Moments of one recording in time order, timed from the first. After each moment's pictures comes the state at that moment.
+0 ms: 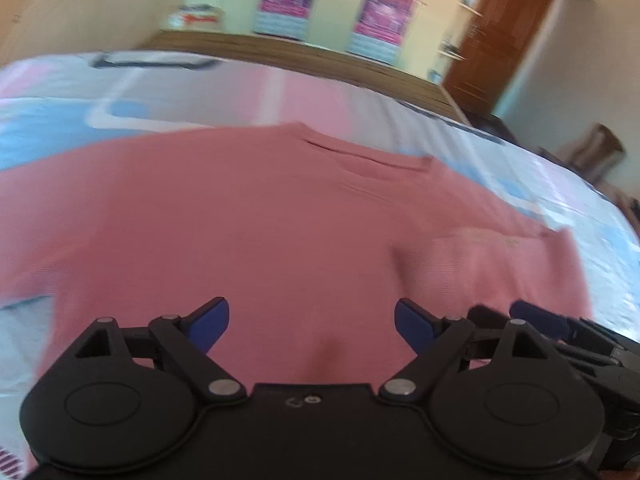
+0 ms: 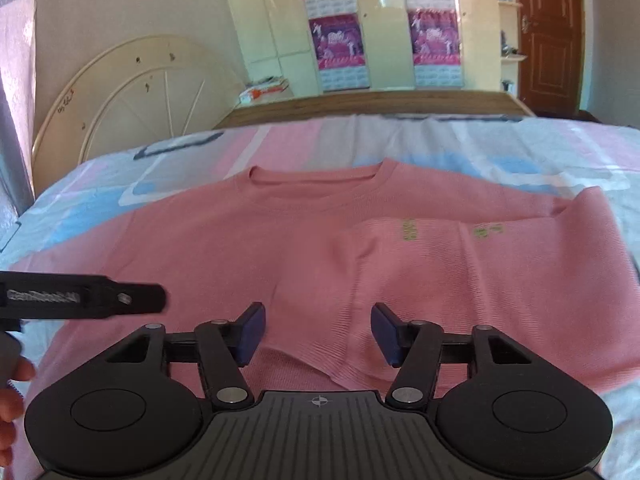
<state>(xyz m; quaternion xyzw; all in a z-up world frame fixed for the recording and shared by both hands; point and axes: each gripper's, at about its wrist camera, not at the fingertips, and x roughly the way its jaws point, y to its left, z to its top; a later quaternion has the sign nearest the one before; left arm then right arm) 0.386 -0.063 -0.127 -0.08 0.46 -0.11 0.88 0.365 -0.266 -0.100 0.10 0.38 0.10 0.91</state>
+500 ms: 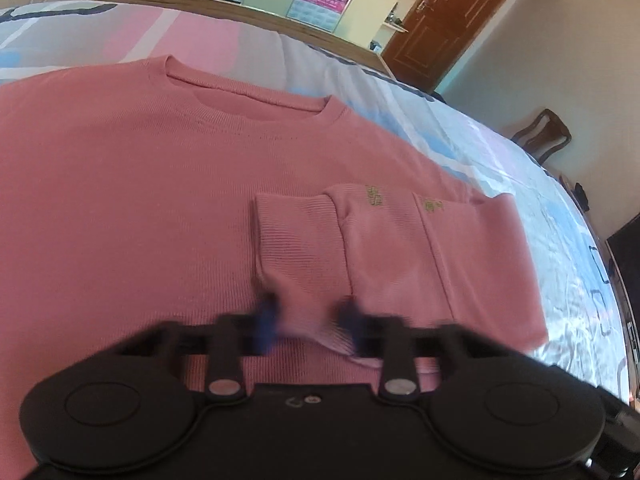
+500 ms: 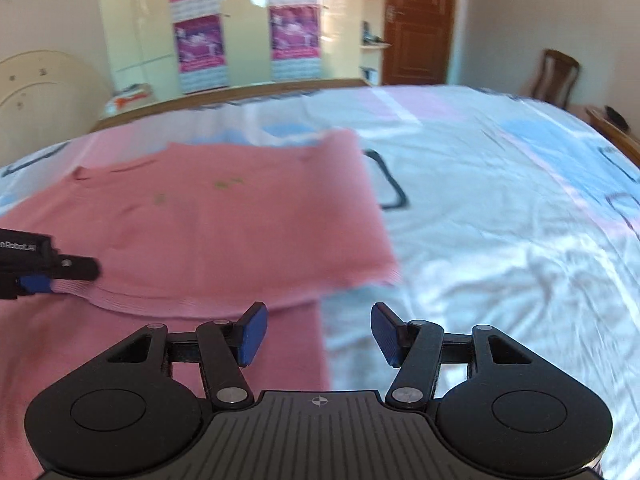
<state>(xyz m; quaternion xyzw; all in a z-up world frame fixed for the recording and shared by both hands) 0.412 -0.149 -0.181 -0.12 0.48 -0.19 0.85 0.298 -0.381 -0.117 0.09 0.41 -0.10 0.90</state>
